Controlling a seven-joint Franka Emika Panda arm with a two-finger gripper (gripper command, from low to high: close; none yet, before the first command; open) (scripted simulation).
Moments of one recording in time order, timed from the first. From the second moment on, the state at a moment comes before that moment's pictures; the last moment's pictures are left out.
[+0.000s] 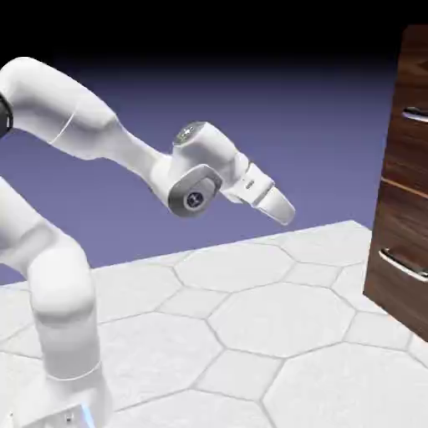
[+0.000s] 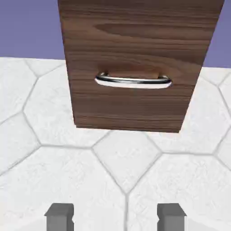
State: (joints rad) arm 0.00 -0.55 0.02 -2.78 -0.05 3.04 0.76
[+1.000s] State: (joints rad) arm -0.38 -0.03 0.44 -2.04 -1.36 3.04 1.14
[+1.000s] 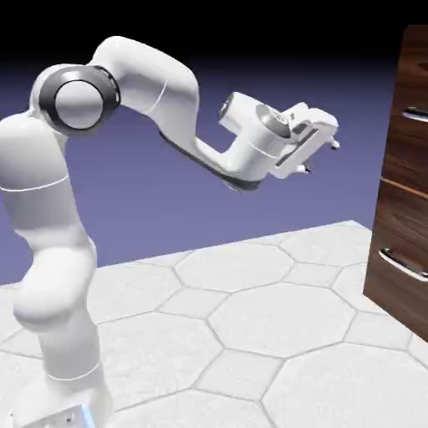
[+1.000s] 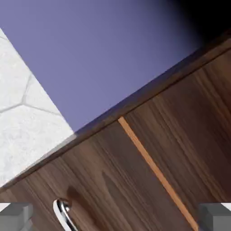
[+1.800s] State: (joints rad) arm -0.67 0.38 0.77 -1.45 -2.40 3.05 1.44
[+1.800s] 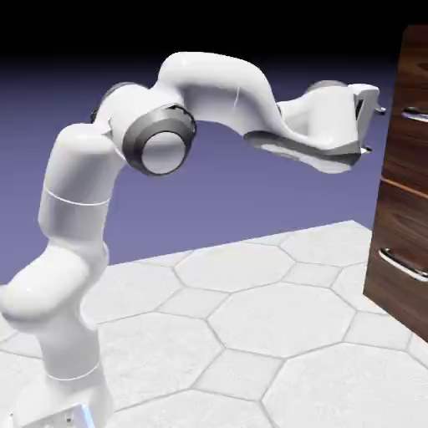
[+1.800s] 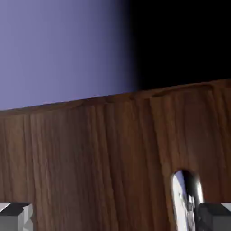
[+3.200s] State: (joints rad) arm -1.30 0.29 1.36 -1.65 -2.86 2.98 1.79
